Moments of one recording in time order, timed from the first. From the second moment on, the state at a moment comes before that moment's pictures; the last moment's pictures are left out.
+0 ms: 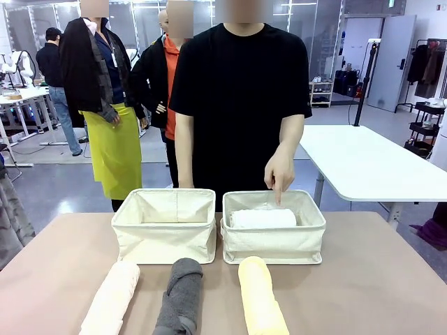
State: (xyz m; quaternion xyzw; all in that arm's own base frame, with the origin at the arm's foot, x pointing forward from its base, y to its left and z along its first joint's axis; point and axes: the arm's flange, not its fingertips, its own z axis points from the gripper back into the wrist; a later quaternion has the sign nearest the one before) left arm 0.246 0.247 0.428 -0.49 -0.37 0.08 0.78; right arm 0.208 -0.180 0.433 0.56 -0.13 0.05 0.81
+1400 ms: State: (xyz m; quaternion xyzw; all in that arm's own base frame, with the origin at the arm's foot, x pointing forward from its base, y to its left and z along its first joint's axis) left arm 0.245 0.247 0.428 -0.49 -0.37 0.08 0.78; right arm 0.317 0.103 0.486 0.35 0.07 0.03 0.93
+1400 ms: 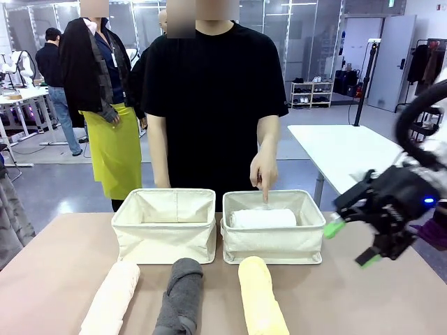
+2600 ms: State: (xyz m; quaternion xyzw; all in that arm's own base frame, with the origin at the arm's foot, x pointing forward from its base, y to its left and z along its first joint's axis) left arm 0.245 0.247 0.428 -0.49 -0.37 0.08 0.78; right arm 0.368 0.226 0.421 0.16 0.00 0.05 0.99
